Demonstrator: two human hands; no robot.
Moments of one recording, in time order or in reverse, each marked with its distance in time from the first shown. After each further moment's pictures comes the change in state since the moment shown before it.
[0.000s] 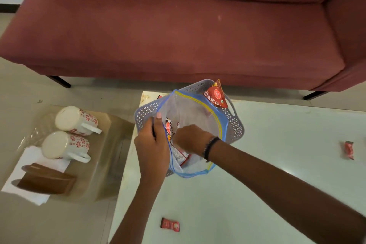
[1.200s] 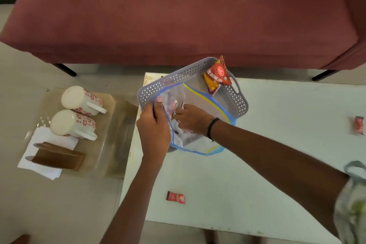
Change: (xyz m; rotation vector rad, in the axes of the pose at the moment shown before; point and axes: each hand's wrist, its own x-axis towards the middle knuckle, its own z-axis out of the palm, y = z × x) left_hand -0.017 -0.026 0.000 0.034 0.000 -0.060; right_hand 0.038 0.026 0.073 -0.581 0.100 -0.161
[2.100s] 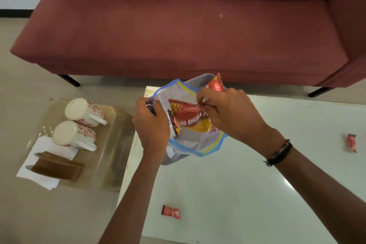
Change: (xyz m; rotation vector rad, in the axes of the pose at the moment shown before) left_hand 0.017 0.038 0.004 -0.087 0.081 -0.033; right_hand -0.146 0.045 -0.105 0.822 0.681 0.547
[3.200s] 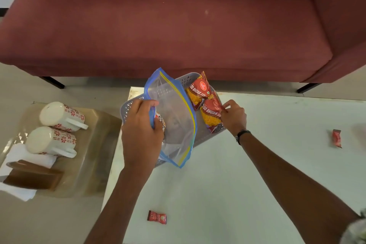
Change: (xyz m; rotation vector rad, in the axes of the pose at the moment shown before) left_hand -0.018 -0.003 0.010 0.411 -0.159 0.446; right_hand -0.015 0.152 0.122 0.345 0.104 0.934
